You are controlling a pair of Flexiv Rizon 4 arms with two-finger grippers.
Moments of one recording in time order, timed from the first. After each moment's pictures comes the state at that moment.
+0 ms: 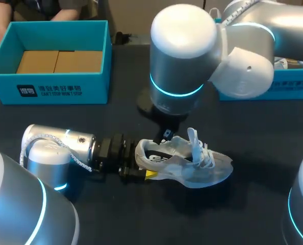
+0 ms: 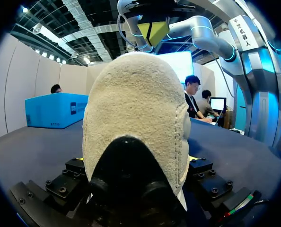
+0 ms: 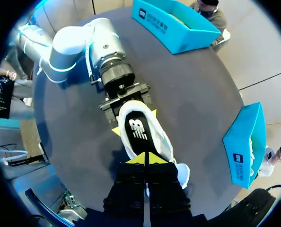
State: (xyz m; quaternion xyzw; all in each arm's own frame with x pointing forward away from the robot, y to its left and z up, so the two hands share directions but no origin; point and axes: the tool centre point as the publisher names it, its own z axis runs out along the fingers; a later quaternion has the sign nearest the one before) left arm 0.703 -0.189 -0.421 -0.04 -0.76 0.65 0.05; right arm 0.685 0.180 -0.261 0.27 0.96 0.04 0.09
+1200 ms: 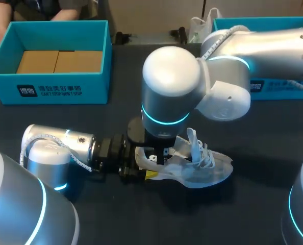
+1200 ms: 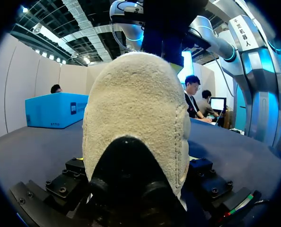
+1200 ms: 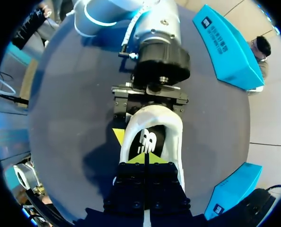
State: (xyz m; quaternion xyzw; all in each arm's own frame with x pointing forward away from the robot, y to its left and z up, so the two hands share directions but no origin) left arm 0.703 -0.189 -0.421 -0.04 -0.76 0.65 0.05; right arm 0.697 0.201 -0.340 0.03 0.99 0.03 0.11
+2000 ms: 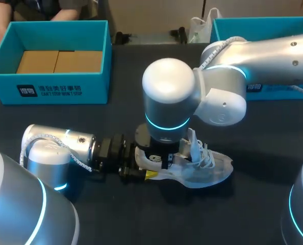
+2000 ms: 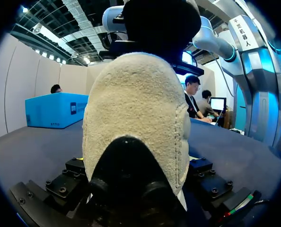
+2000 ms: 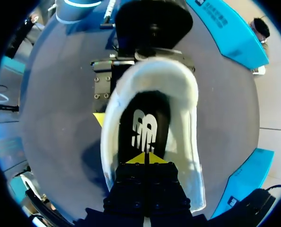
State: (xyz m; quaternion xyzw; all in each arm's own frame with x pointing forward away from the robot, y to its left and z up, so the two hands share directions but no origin) left arm 0.703 -0.189 -0.421 -0.04 -0.76 0.65 0.05; right arm 0.704 0.174 -0.385 0.09 0.99 -0.01 0.09
